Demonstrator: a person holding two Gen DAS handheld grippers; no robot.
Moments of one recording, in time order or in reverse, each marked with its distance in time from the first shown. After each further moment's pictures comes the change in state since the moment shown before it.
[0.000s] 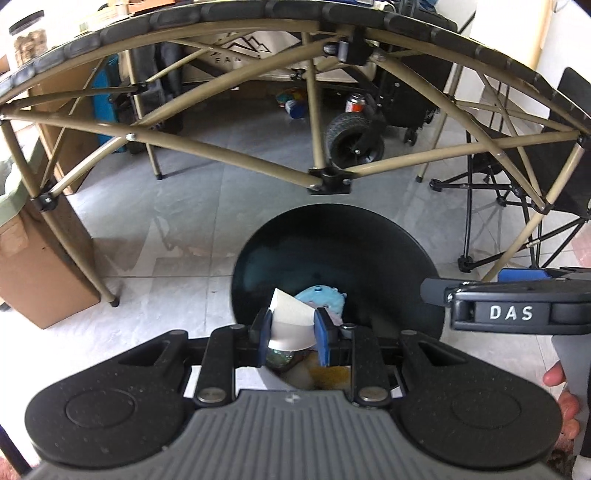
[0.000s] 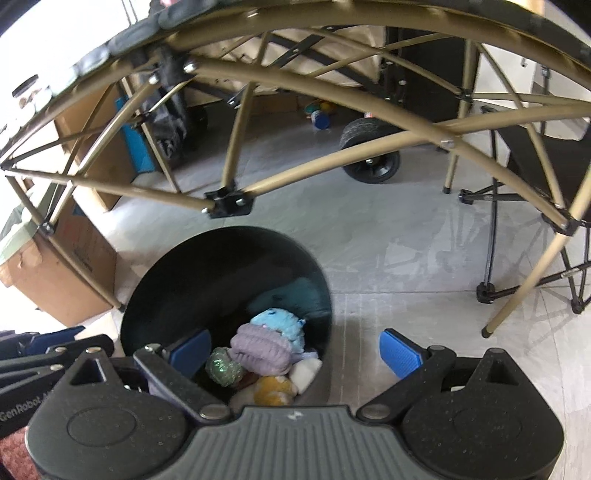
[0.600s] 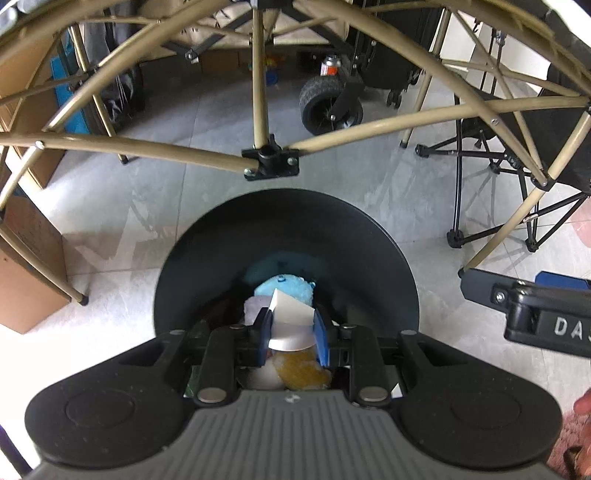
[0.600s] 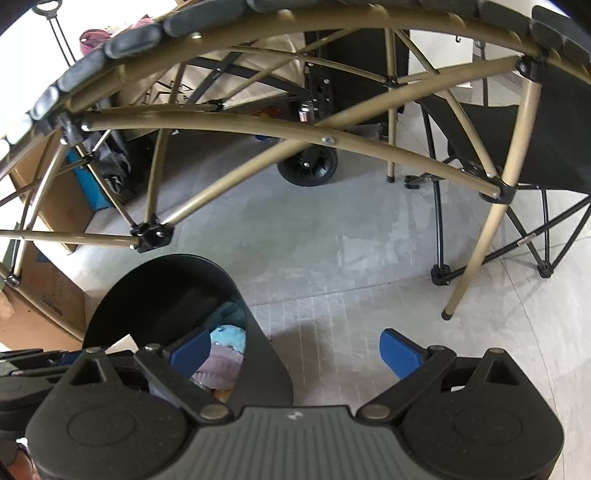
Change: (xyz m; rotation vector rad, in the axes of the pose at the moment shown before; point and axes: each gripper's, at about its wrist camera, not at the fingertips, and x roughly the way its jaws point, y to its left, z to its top) left arm 0.054 -0.047 0.027 0.045 0.131 -0.021; right arm -0.006 -0.056 0.000 0.150 -0.016 -0.079
